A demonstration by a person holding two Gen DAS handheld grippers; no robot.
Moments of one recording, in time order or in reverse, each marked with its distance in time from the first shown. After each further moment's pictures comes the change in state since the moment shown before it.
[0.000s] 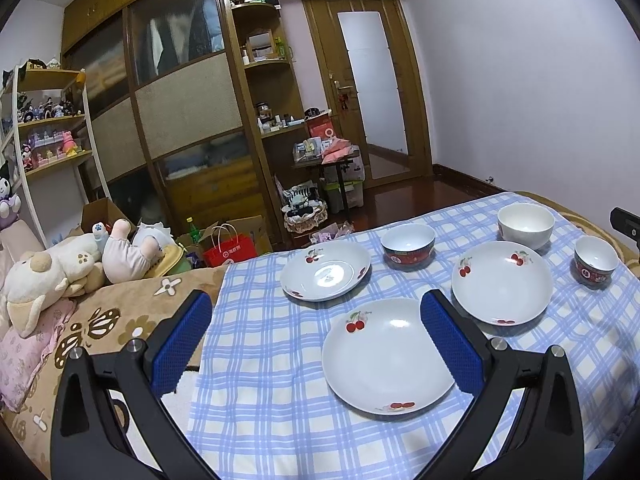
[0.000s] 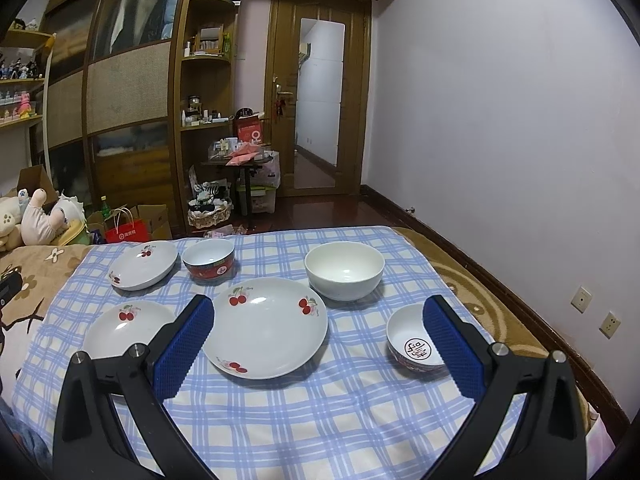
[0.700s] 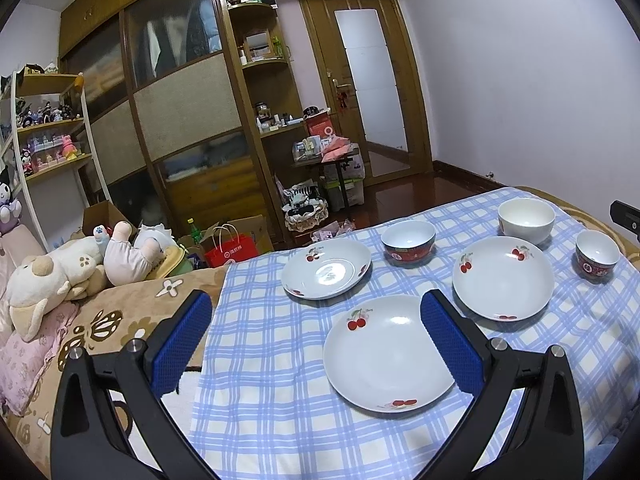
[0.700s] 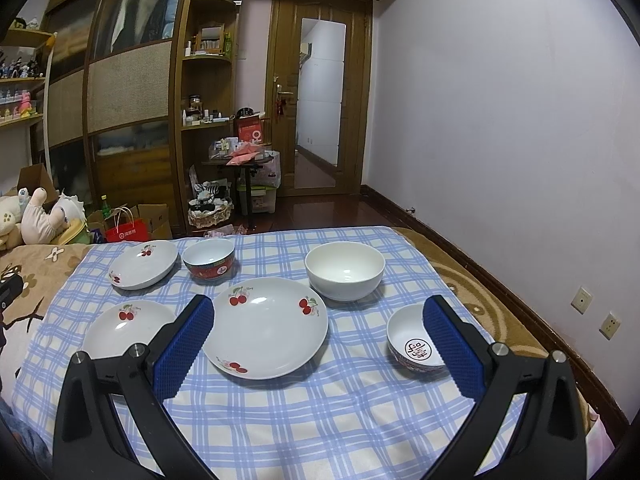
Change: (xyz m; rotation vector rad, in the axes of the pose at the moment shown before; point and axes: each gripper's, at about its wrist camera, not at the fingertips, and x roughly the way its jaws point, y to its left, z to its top) left arm -0.001 0.001 -0.006 0.009 0.009 0.005; right arm 0.000 0.000 0.000 -0.001 0.002 -0.001
